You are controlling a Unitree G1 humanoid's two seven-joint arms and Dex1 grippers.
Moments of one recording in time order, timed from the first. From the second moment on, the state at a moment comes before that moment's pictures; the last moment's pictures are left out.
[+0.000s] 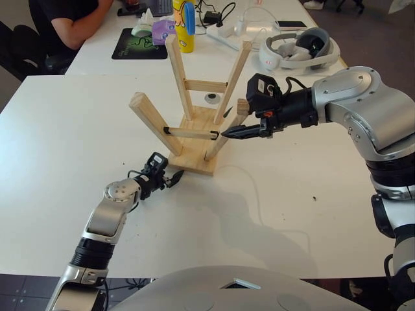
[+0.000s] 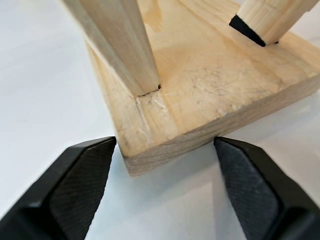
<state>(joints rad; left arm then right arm) -0.02 0.40 -0.18 -0.09 -0.10 0.45 -0.53 -0.83 -0.77 0.38 -0.25 0.47 0.91 1.08</state>
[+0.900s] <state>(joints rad) -0.04 0.41 -0.18 -0.07 -0.05 0.46 -0.52 -0.79 -0.56 0.31 -0.05 0.43 0.85 1.02</state>
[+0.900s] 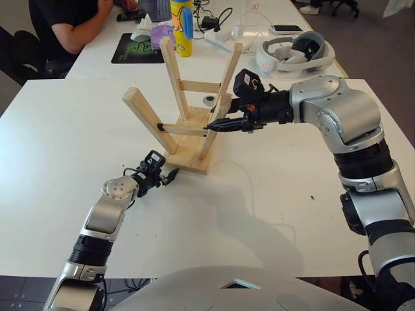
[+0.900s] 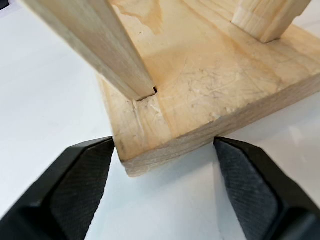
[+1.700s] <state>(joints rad) -0.10 0.40 -0.27 -0.09 -0.08 0.46 -0.66 -0.47 -0.46 -0.11 -0.08 0.60 0.80 0.81</state>
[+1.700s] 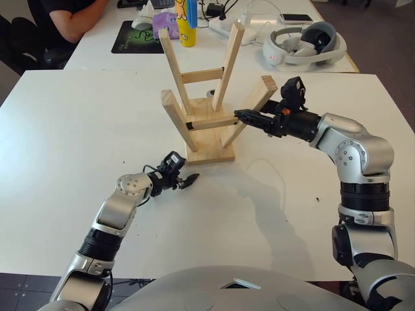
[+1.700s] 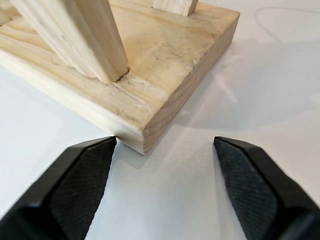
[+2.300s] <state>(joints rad) -0.01 0.42 -0.19 -0.52 -0.31 0.67 -0.66 -0.16 -0.53 -0.21 -0.23 0.67 0.85 0.74</state>
